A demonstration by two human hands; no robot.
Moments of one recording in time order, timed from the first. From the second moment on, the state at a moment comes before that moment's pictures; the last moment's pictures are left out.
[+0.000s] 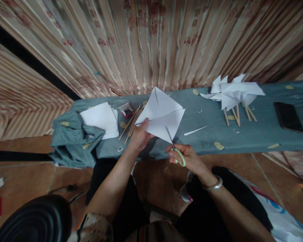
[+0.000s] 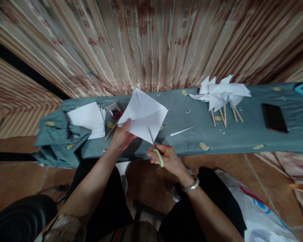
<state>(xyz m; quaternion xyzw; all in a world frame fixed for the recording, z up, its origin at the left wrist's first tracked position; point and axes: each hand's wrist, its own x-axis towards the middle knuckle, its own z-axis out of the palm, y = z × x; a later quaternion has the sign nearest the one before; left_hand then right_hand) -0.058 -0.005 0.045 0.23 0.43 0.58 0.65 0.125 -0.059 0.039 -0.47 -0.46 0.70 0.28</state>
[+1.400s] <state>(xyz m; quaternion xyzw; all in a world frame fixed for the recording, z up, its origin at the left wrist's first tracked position) -0.052 -0.012 0.048 0.25 0.43 0.56 0.66 0.123 -0.056 0.045 -0.50 -0.45 0.68 0.30</state>
